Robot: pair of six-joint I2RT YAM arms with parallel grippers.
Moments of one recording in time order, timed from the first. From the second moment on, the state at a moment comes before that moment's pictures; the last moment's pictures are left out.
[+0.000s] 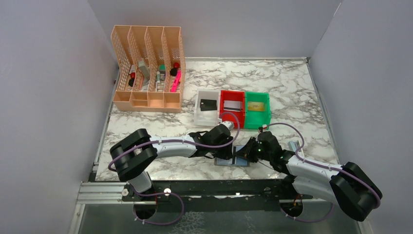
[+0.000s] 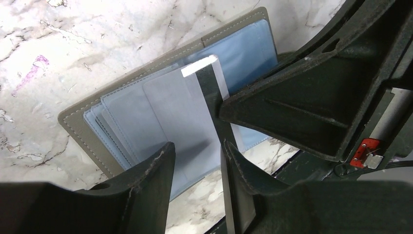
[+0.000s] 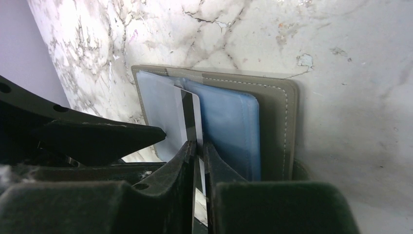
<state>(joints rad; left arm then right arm) -1.08 1.63 0.84 -0.06 0.04 -0.72 0.65 1.04 0.17 0.18 -0.16 1.08</state>
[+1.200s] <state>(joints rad) -1.09 1.64 0.85 -0.08 0.03 -0.72 0.64 1.08 0.03 0.48 -0.24 1.19</state>
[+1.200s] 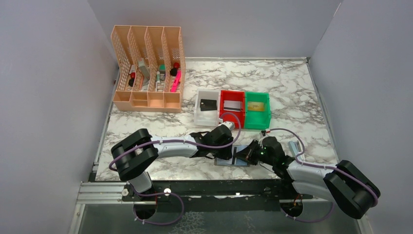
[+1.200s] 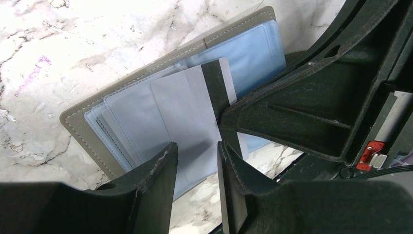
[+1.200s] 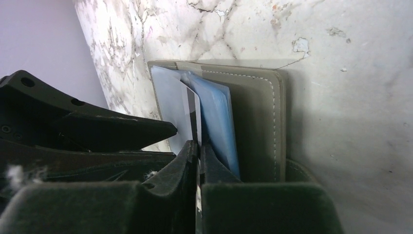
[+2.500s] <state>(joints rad) -1.10 1.64 0.86 -0.09 0.01 -0.73 0.62 1.01 0.03 0.40 -0.23 1.26</state>
